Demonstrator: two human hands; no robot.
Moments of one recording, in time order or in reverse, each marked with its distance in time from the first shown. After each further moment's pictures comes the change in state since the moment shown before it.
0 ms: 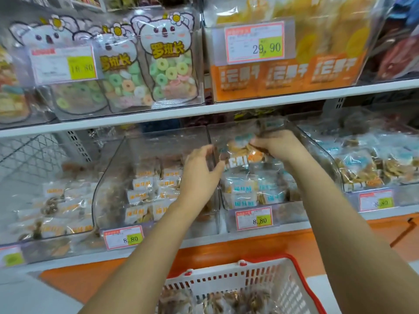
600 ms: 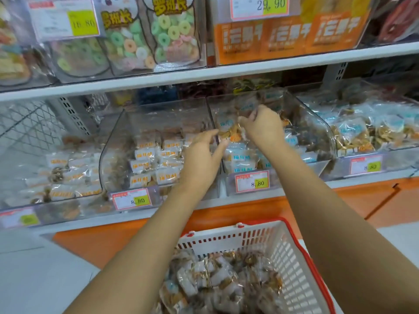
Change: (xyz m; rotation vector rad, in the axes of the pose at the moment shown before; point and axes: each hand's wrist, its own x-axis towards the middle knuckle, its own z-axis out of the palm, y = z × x) left_hand -0.040 -0.004 -0.002 -0.011 0.029 0.119; right_hand -0.012 0.013 0.047 -0.473 0.249 -0.196
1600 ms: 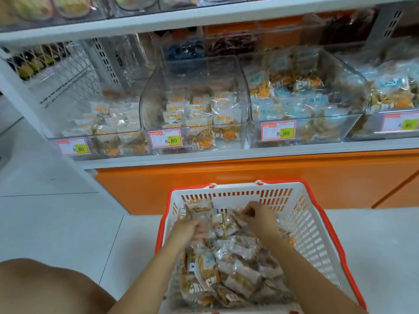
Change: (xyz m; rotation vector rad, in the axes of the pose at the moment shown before) left_hand -0.245 -0.137 -0.009 -0.445 -0.311 -1.157; right_hand -0.258 0.138 0.121 0.058 -0.531 0.101
